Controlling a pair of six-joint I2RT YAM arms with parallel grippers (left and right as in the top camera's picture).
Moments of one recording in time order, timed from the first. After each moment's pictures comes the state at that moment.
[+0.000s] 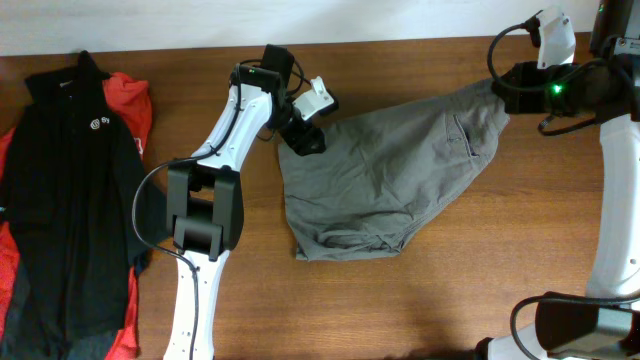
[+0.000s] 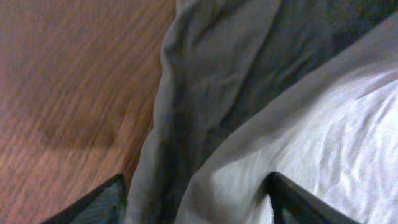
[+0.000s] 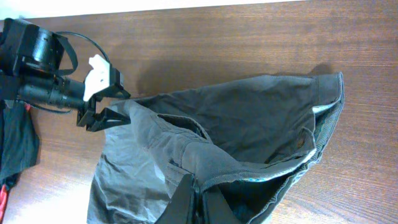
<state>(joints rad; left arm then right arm) -0.30 2.51 2.22 -1.06 0.46 0.69 -0.20 1.70 2.01 -1.28 -0.46 -0.13</state>
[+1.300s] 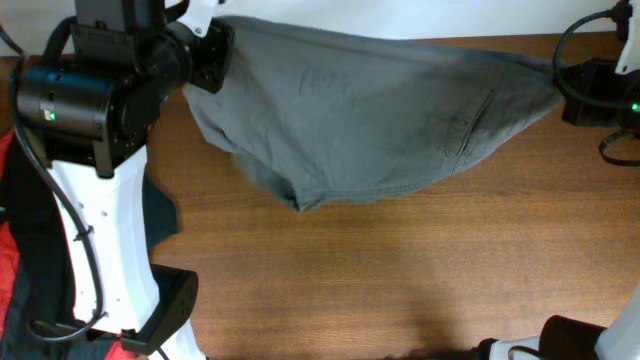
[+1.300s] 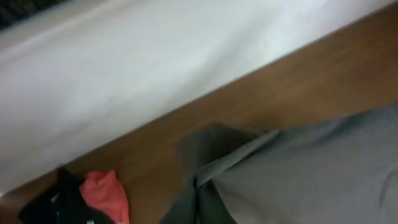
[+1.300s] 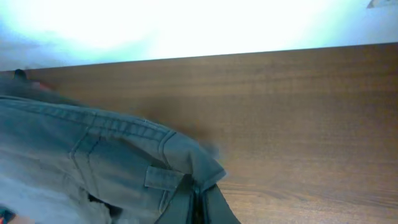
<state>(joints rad) -0.26 1.96 2.88 -1.52 0.02 0.24 -0.29 1.59 2.33 -1.51 -0.42 -0.10</state>
